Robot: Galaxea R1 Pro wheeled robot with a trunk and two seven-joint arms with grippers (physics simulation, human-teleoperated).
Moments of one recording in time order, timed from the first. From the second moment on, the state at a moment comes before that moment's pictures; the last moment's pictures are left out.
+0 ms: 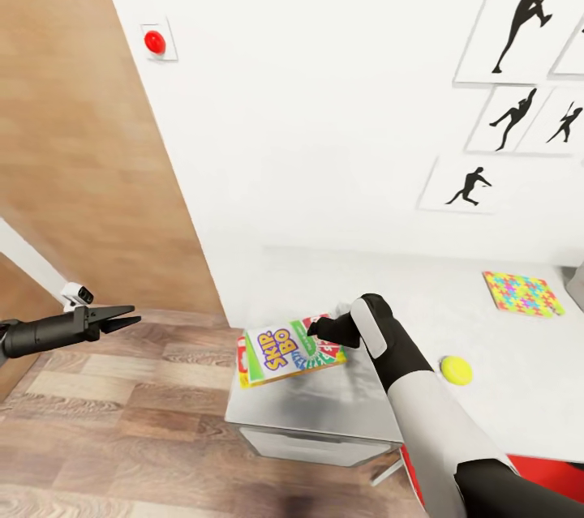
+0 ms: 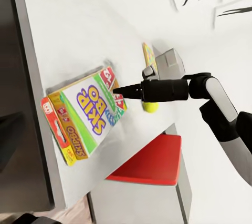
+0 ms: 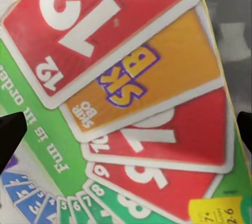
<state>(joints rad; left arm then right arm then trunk) -0.76 0.60 0.08 -0.74 0.31 0.86 -1.57 -0.86 0.17 0.03 -0.81 -0.51 1.03 -0.30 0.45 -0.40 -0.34</state>
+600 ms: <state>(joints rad) -0.76 0.60 0.08 -0.74 0.31 0.86 -1.57 -0.86 0.17 0.03 -0.81 -0.51 1.03 -0.30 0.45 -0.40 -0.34</state>
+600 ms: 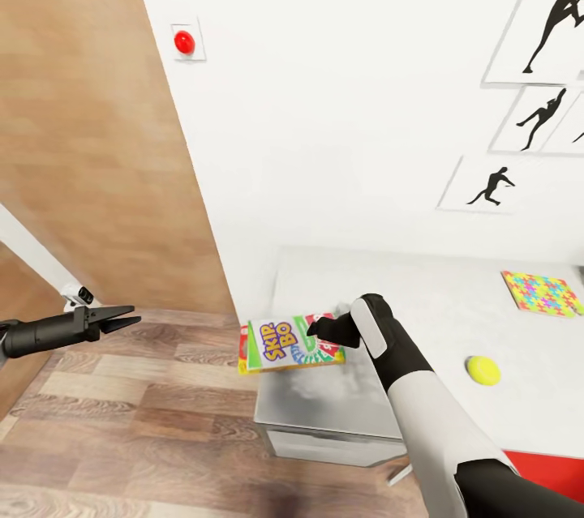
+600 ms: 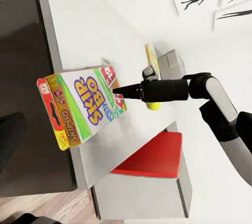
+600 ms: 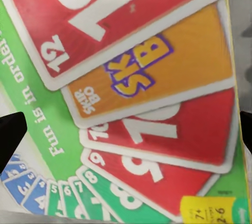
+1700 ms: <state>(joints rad) -0.76 0.60 0.07 -0.74 0.31 0.86 -1.57 -0.85 0.17 0.03 -0.93 -0.51 1.04 -0.30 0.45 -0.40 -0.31</state>
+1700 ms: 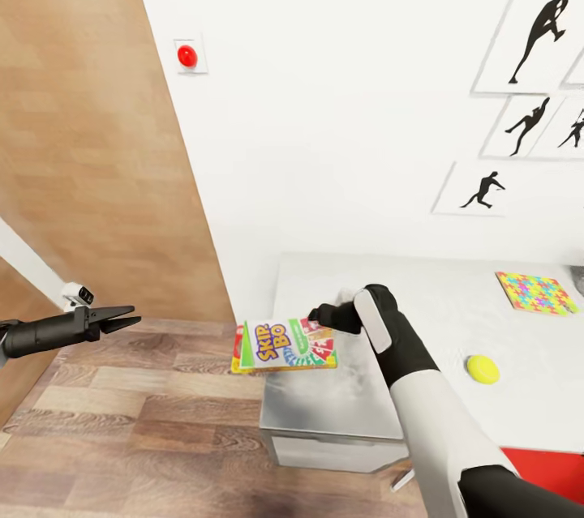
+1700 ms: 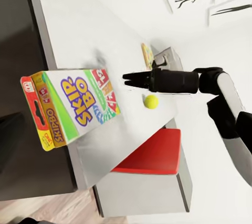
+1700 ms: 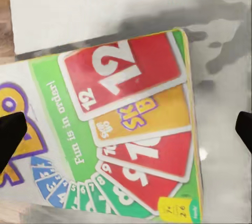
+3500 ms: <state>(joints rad) -0.76 0.59 0.08 -0.73 0.30 0.84 -1.57 -0.29 0.08 -0.13 -1.58 -0.51 0.77 0.94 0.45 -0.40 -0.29</state>
